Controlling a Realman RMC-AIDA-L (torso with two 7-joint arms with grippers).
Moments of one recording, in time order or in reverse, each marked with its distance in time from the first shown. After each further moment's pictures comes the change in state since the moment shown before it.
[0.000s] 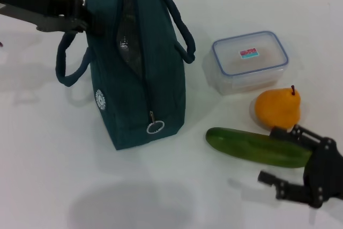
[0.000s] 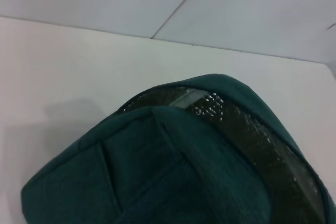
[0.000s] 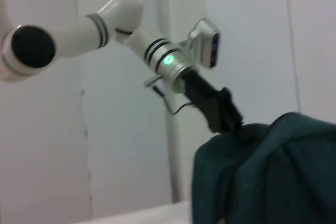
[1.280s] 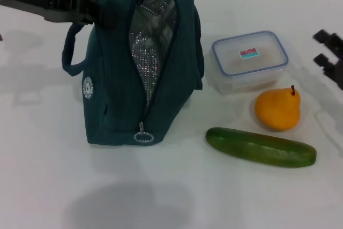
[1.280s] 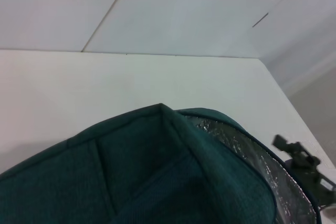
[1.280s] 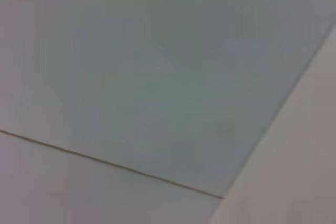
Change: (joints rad) left arm 0.012 0.024 0.000 0.003 -0.154 0.059 0.082; right arm 0.213 0.006 -0.044 0.200 0.631 0.530 1.061
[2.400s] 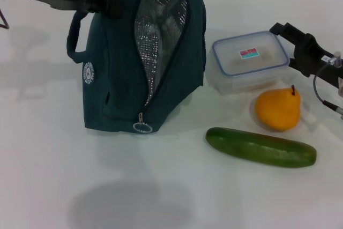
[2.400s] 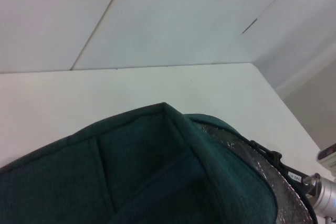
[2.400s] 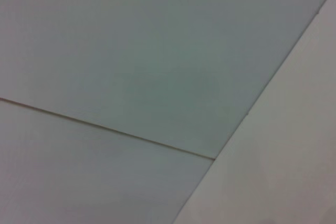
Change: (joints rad) left arm -0.032 0.000 0.001 -0.005 0.001 -0.017 0.032; right arm 0.174 0.004 -0.132 0.016 0.007 0.194 0.124
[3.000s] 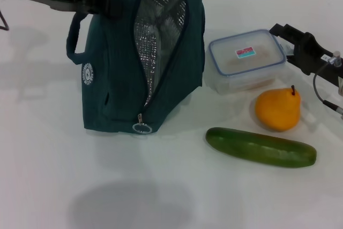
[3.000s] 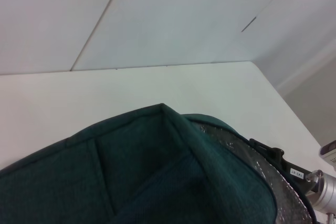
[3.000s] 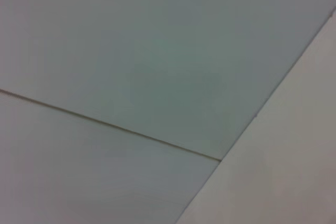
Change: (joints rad) left arm 0.005 -0.003 0.000 0.000 0.002 -0.003 0.019; right arm -0.002 0.000 0.002 -0.004 0.002 -0.007 -0.038
